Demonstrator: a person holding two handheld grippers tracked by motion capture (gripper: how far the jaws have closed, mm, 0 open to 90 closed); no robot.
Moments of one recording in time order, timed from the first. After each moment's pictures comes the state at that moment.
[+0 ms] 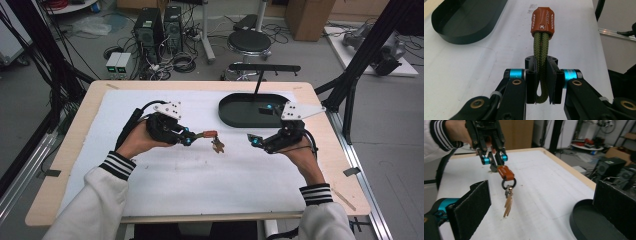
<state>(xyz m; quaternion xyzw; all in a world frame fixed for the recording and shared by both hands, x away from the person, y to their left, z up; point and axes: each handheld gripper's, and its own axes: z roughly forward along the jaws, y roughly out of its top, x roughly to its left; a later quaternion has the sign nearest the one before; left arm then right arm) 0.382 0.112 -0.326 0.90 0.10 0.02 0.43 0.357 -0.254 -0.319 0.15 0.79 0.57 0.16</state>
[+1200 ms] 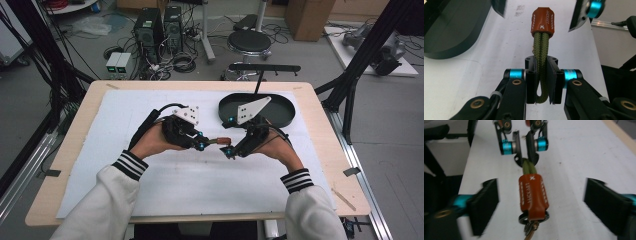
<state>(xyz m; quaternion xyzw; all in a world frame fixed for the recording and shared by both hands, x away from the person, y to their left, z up) 0.376 0.073 -0.326 0.91 0.06 0.01 0.41 0.381 -0.176 -0.330 0.04 0.89 0.44 0.04</state>
